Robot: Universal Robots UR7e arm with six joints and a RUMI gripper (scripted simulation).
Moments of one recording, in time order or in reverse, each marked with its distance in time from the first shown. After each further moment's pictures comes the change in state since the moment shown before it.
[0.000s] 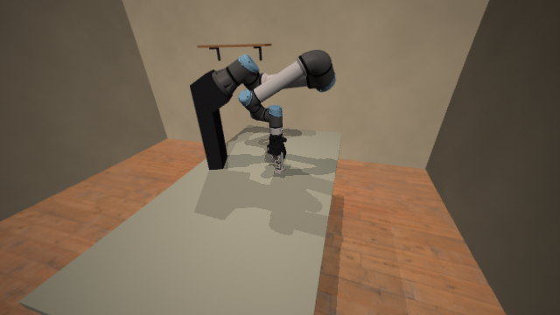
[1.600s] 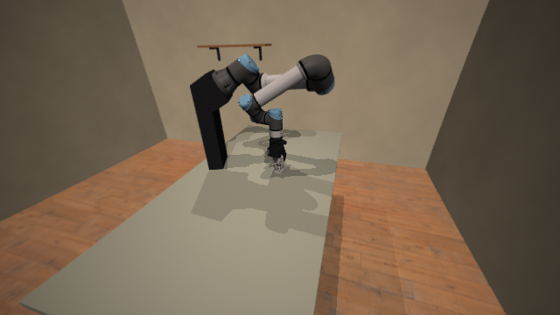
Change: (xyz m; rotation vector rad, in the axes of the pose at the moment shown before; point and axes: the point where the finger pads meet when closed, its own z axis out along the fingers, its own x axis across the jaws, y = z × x) arm 0.000 0.000 0.017 -0.001 0.000 0.001
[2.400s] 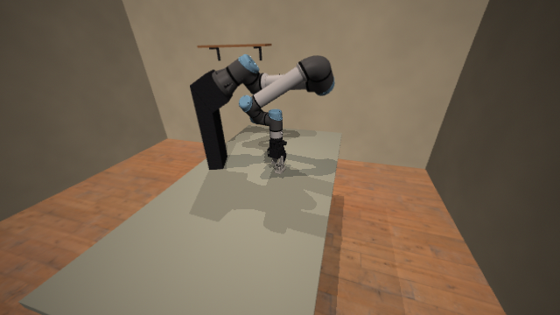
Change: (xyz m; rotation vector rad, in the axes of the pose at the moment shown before) arm 0.000 0.000 0.004 0.000 0.000 -0.001
